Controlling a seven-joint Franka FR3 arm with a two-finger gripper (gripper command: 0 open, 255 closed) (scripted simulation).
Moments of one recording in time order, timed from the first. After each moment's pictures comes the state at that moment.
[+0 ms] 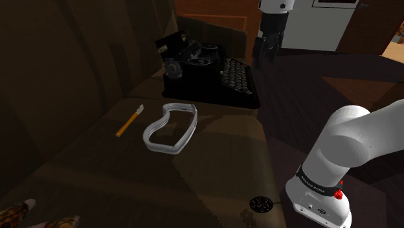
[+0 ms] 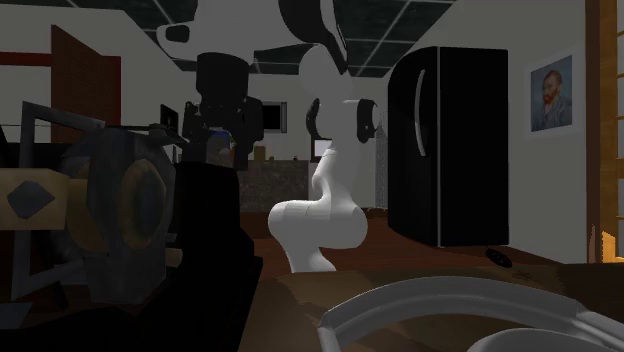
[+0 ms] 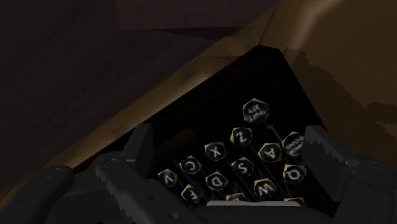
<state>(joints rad) -0.01 -0.77 0.03 -2.27 -0.06 1.49 0.06</state>
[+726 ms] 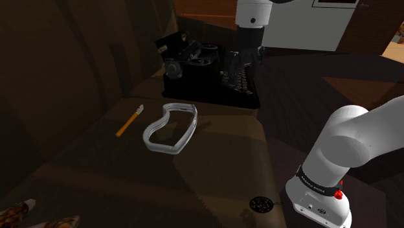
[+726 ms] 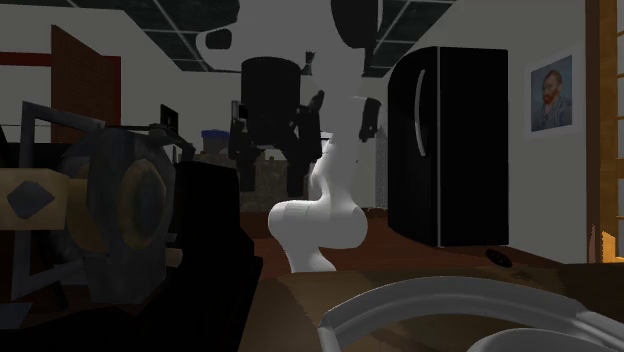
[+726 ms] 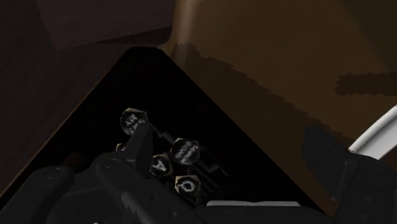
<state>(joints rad) 0.00 -0.71 0.22 -2.31 0.11 1.59 0.38</state>
